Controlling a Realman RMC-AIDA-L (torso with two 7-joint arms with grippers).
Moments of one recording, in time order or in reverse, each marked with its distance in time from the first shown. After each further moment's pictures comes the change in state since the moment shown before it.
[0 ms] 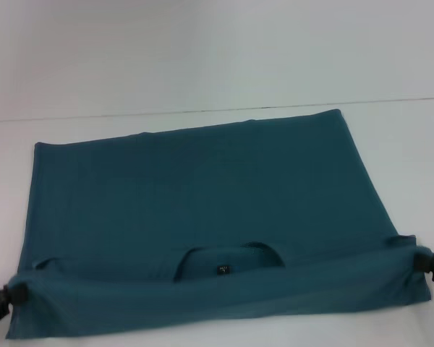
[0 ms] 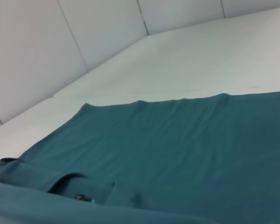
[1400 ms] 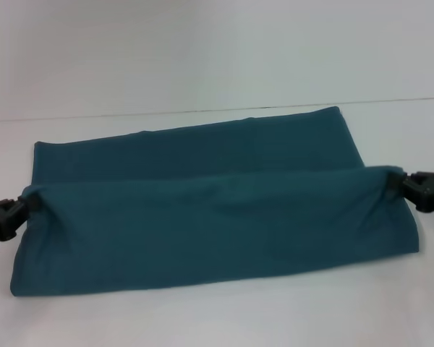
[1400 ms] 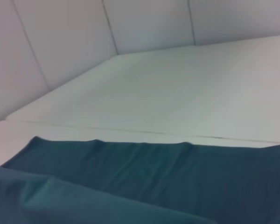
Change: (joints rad) left arm -0.151 -0.021 0.003 -0.096 -0.161 -0.302 -0.030; right arm 0.220 -0.022 -0.007 0.060 0.004 0.260 0.086
